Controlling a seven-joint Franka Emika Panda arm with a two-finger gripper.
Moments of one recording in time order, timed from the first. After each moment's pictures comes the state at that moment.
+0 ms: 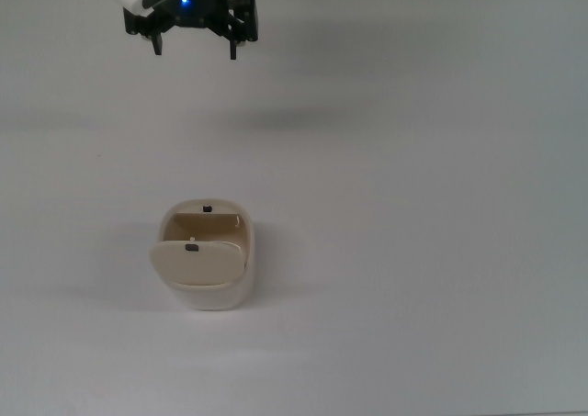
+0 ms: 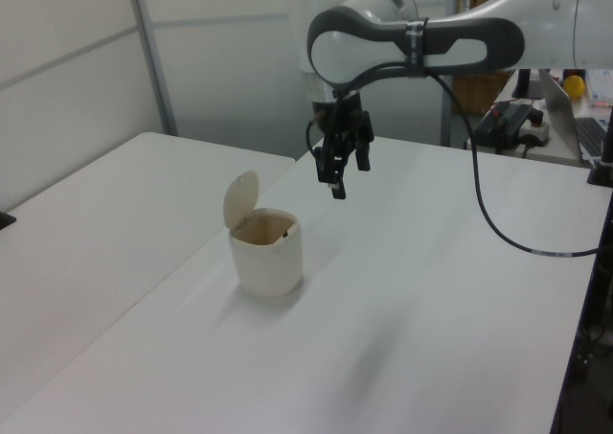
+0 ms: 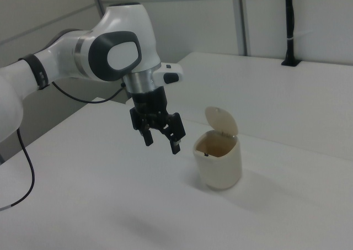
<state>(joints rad) -0.02 0.14 -0.01 -1.51 -0.08 1.56 -0.02</state>
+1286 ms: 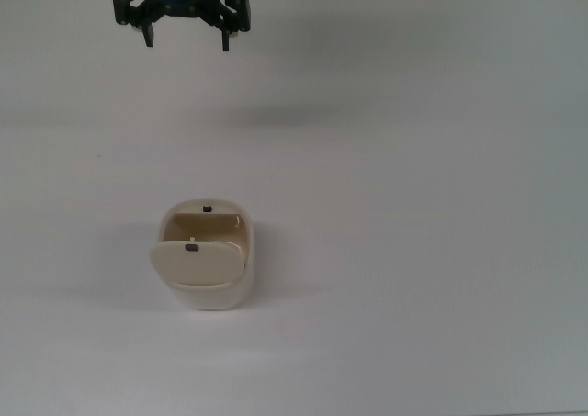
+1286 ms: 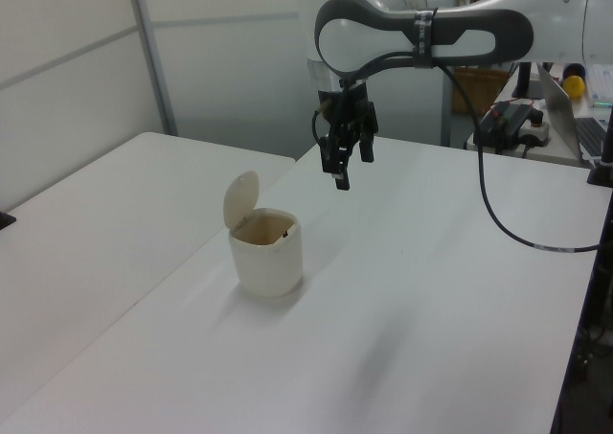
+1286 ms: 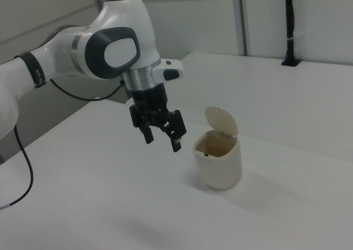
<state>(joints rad) -0.03 0.12 -0.01 -1.51 -0.07 1.56 -0.03</state>
